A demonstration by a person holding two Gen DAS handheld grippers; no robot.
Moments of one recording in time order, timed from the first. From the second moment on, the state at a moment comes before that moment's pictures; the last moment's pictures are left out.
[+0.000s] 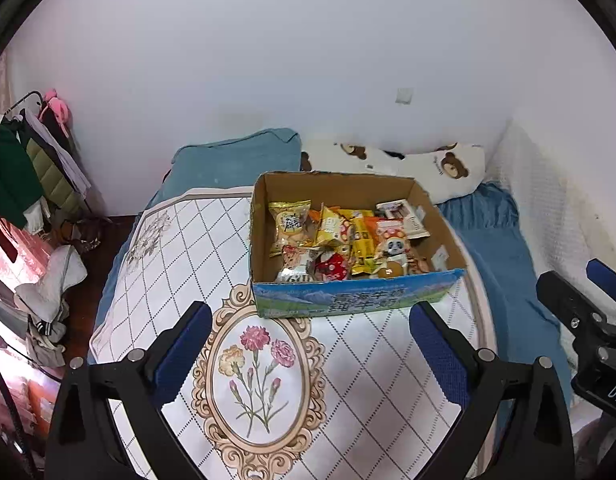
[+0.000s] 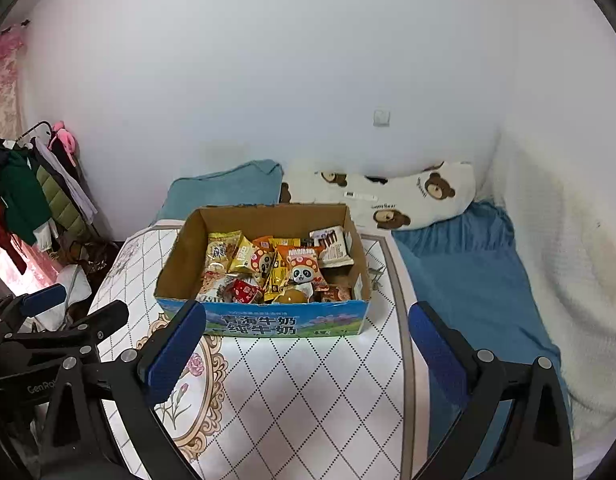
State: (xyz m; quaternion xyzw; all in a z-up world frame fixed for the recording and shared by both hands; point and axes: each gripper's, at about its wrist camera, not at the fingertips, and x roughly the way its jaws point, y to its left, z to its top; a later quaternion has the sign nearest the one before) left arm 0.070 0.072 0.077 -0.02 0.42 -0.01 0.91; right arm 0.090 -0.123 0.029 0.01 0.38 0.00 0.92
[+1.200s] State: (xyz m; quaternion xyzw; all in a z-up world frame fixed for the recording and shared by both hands) left arm 0.105 0.072 0.058 -0.02 0.42 0.02 0.91; right arm 0.131 -0.147 0.004 0.03 0.37 -0.02 0.93
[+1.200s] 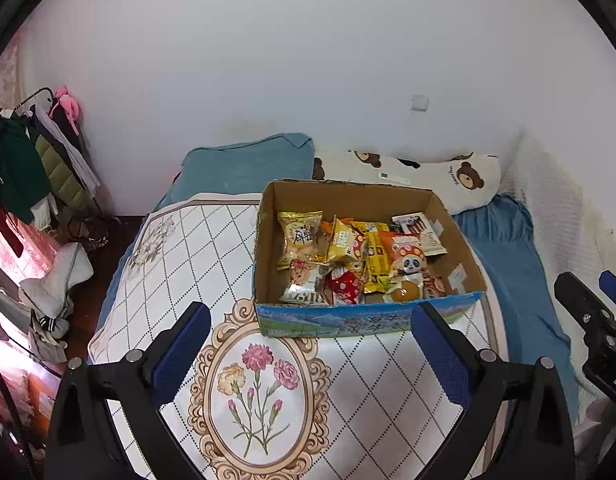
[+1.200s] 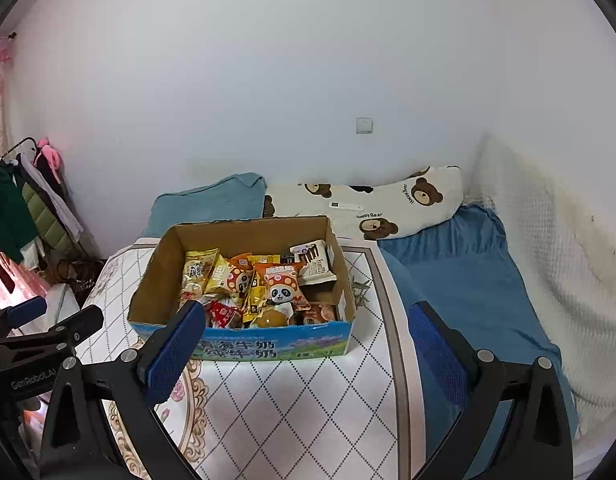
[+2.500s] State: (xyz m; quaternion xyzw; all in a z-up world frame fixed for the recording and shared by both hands) left arm 0.138 0.067 0.039 -0.01 0.43 0.02 0.90; right arm 0.169 -0.146 -0.027 0.02 0.39 0.00 0.92
